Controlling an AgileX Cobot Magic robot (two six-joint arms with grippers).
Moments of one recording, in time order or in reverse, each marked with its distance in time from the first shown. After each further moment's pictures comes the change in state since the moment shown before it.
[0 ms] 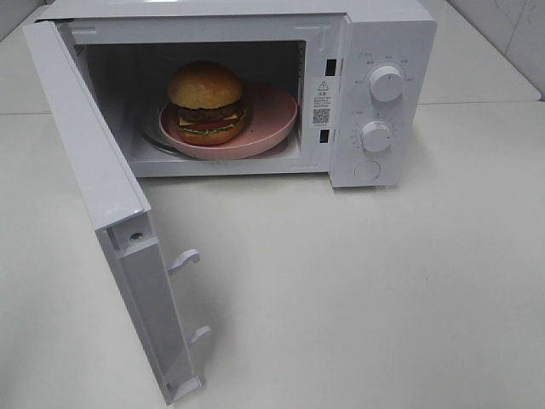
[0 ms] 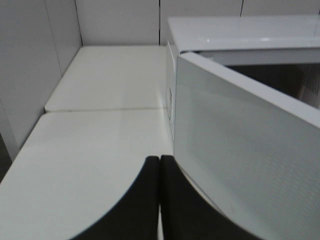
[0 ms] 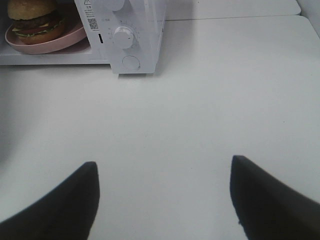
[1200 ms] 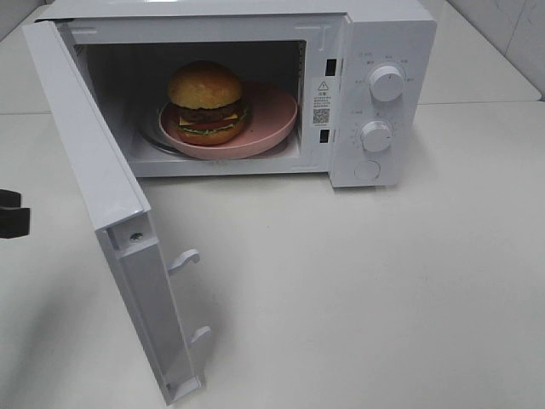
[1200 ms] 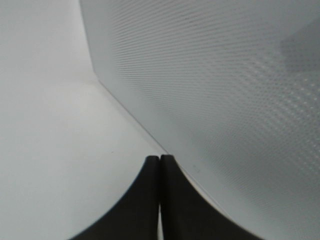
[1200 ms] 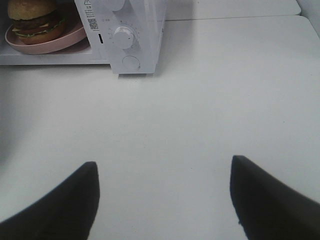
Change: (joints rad) left arm -0.352 1.152 0.077 -0.551 -0.741 0.487; right arm 0.000 0.000 0.000 0.000 0.000 0.000
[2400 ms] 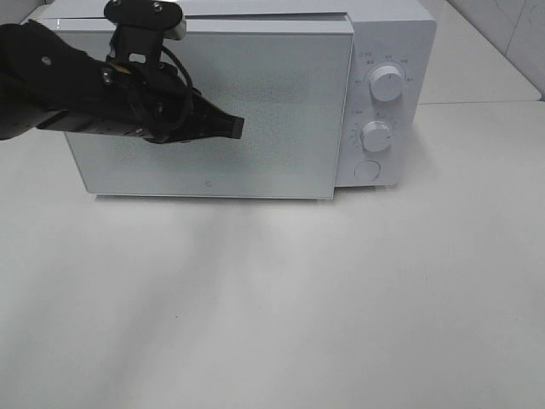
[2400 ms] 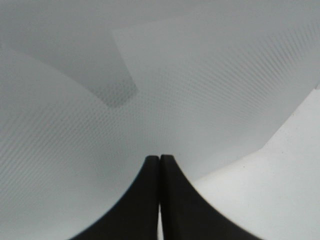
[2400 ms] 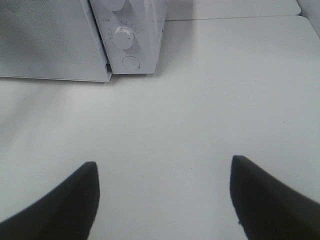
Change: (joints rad) left arm -0.269 0.623 -0.623 -0.006 -0.096 -0.001; right arm 0.000 0.000 0.000 0.000 0.000 0.000
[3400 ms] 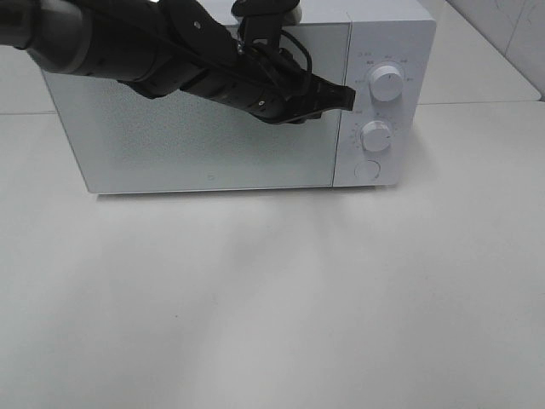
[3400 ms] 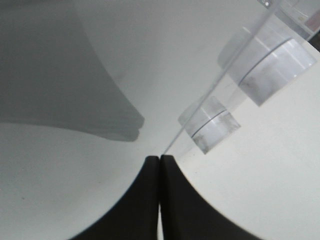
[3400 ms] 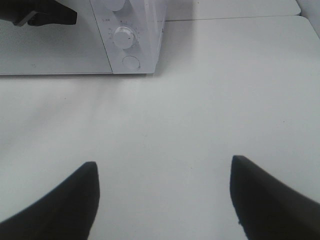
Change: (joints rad) left arm -0.077 0.340 -0.521 -0.060 0.273 -0.074; right arm 0.000 0.000 0.000 0.000 0.000 0.000
